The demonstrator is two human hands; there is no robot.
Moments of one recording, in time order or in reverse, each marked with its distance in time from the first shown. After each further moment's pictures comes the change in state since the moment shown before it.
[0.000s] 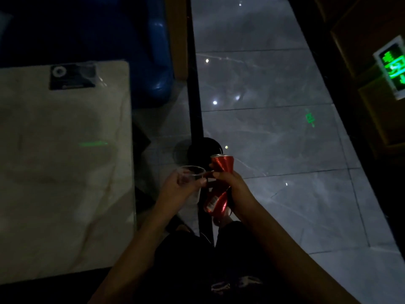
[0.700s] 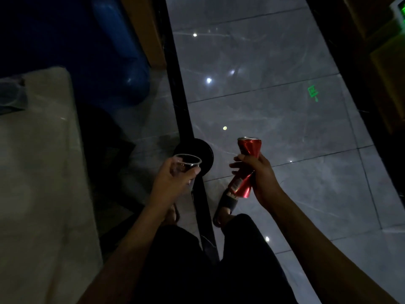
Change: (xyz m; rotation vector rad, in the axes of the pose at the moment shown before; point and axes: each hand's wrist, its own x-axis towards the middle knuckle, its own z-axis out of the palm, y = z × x) left_hand 0.155 0.042 0.081 0.100 0.084 -0.046; right_hand 0.137 -0.035 -0.153 -0.008 0.247 -0.062
